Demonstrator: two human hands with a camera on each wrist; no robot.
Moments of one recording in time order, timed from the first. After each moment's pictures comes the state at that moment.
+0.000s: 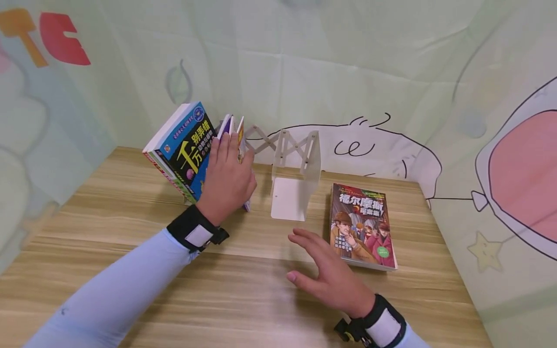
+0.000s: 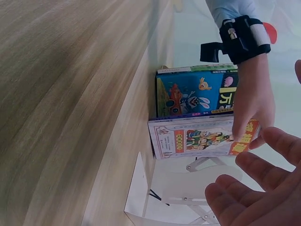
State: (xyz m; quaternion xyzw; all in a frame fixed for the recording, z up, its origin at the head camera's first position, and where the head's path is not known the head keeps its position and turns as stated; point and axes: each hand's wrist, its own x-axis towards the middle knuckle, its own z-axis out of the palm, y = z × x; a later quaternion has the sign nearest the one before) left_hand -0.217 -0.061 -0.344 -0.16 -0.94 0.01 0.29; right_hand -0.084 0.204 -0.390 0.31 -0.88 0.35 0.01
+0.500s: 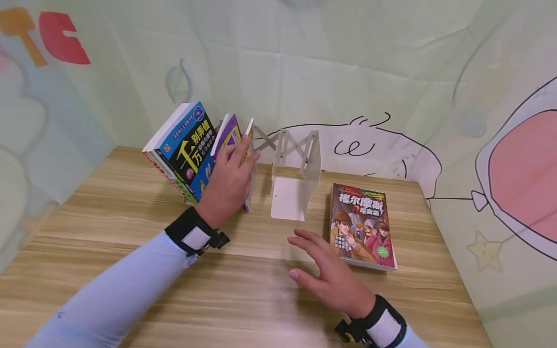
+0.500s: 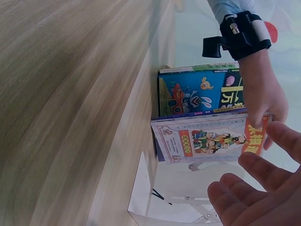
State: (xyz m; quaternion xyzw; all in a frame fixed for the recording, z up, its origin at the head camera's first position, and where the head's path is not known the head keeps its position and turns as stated) left_hand -0.207 -0.059 -0.344 -0.24 -0.89 -0.11 0.37; right_hand -0.082 0.207 -0.391 0.32 -0.88 0.36 0.01
